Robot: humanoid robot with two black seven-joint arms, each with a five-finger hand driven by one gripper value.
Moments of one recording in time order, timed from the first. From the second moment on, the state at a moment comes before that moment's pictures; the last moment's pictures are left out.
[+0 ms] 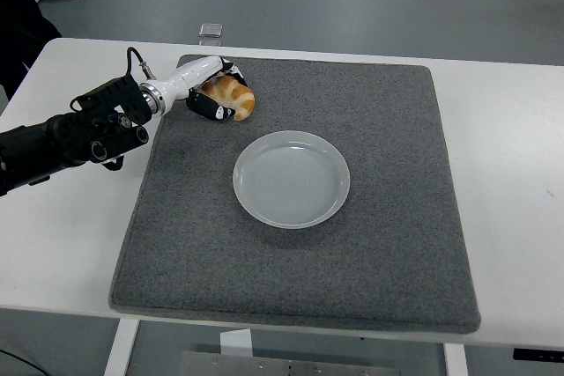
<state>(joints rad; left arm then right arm) -1.14 0.29 0.29 -0.60 0.64 0.25 -0.41 0.05 0.00 0.00 0.12 0.07 -0.01 -0.03</state>
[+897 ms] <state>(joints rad) -1.30 0.51 0.18 -0.60 0.64 0.14 -0.40 0.05 0.00 0.00 0.12 0.07 0.00 -0.03</state>
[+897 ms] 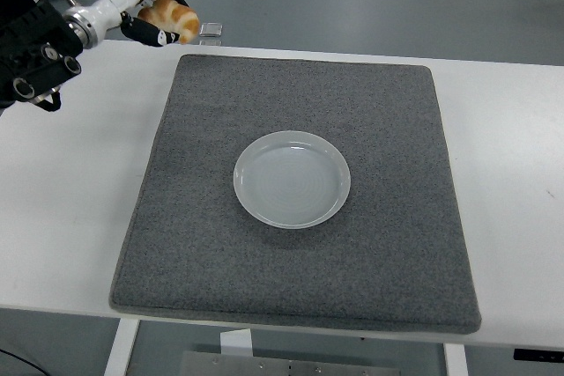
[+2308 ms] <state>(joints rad) -1.63 0.50 0.19 -1.29 0.85 0.16 -0.41 0.05 0.00 0.00 0.12 0.07 -0.01 -0.03</state>
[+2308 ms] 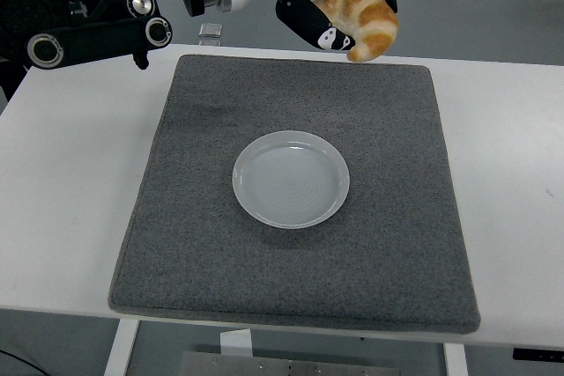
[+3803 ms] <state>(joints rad) -1.10 0.44 0.19 -1.16 1.04 0.35 -0.44 0.05 0.00 0.00 0.12 0.07 -0.01 -0.03</state>
